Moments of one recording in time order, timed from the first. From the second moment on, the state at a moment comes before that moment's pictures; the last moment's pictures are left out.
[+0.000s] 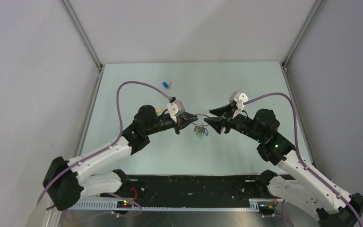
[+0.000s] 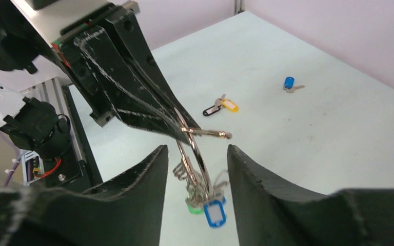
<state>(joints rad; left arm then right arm) -0.78 1.12 0.71 0.40 0.46 0.01 0.68 0.78 0.74 0.05 -0.36 0.09</state>
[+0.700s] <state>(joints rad) -0.85 1.02 0.82 -0.13 0.29 0.31 0.76 0.80 0.75 0.00 -0.39 -0.04</state>
